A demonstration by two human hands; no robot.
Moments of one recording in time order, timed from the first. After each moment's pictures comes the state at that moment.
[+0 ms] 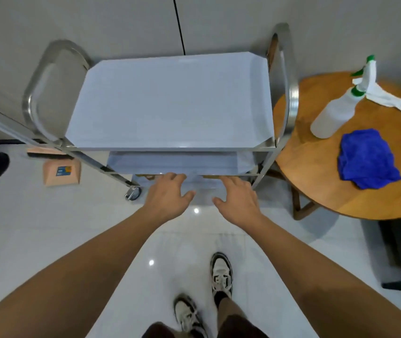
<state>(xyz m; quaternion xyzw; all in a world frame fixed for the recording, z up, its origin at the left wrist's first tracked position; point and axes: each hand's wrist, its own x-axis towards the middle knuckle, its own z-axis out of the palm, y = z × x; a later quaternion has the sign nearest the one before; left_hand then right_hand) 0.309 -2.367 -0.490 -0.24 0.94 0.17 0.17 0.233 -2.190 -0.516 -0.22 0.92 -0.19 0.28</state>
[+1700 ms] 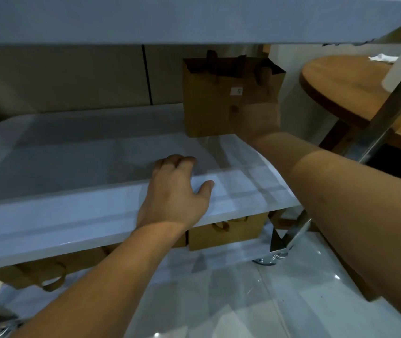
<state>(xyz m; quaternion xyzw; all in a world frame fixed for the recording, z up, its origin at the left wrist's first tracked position) 0.128 -2.471 -0.867 -0.07 0.94 0.28 -0.17 -0.035 -2.342 -0.811 -0.15 0.93 -0.17 -0.29</state>
